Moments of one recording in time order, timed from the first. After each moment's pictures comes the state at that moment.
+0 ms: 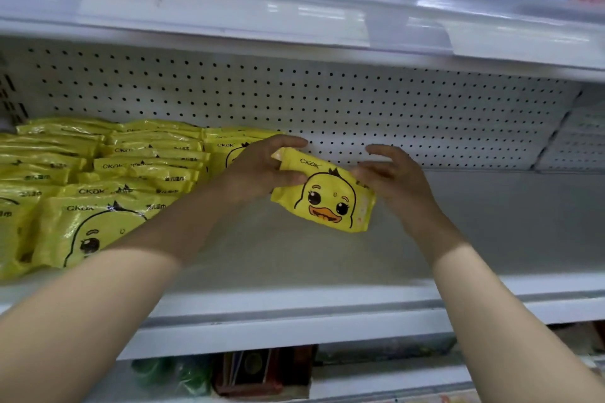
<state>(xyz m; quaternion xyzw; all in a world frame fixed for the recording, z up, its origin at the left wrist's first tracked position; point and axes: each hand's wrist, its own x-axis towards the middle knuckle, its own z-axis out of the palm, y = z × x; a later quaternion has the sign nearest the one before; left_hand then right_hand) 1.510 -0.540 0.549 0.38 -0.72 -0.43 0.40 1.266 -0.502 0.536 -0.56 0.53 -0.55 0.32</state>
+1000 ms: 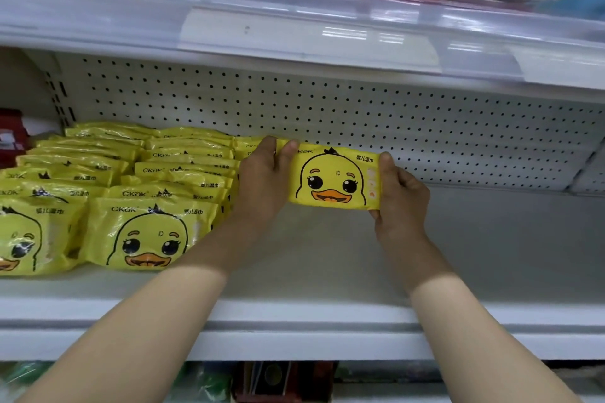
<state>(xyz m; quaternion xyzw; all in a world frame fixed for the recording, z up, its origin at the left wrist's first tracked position) 1.520 -0.541 0.533 0.51 -0.61 -0.14 0.59 1.336 -0.520 0.528 -0.36 0.46 -0.73 0.36</state>
